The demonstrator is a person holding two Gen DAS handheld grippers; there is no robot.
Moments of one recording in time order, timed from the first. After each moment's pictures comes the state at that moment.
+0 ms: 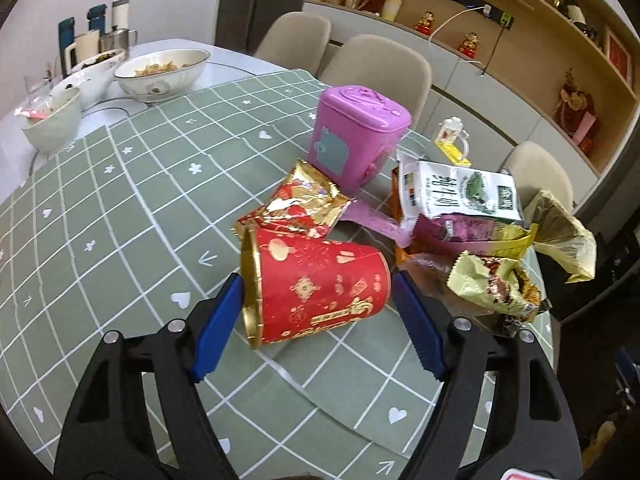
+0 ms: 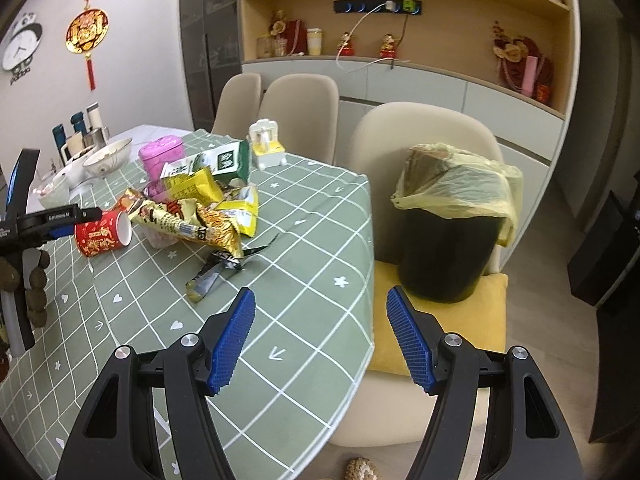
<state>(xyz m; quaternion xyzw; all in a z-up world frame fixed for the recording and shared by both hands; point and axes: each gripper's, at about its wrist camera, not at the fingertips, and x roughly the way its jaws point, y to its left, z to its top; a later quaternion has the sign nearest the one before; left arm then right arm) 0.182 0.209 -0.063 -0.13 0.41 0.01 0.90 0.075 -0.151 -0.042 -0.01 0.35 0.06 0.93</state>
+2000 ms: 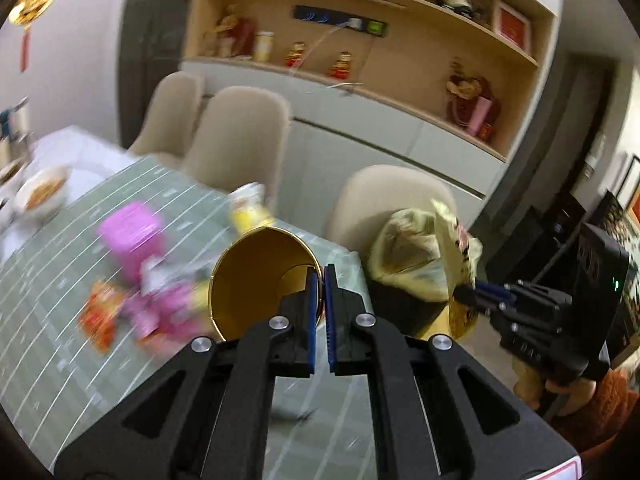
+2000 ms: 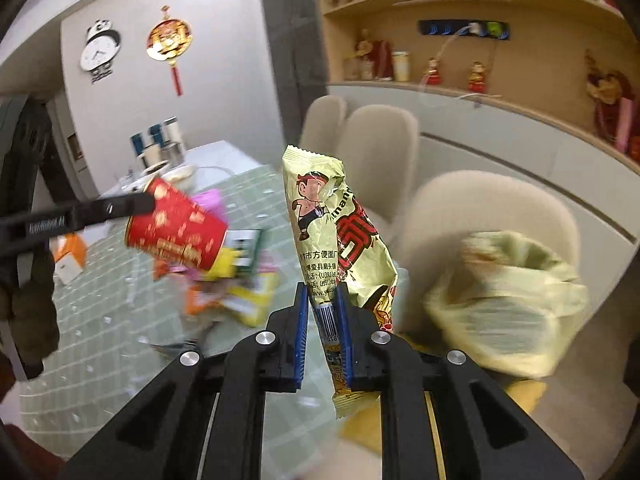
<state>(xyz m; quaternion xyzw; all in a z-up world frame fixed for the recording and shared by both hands) 0.207 -0.017 0.075 -0.07 0.33 -0.14 0.93 0.203 -0.246 0.033 -0.02 0.32 0.24 0.92</state>
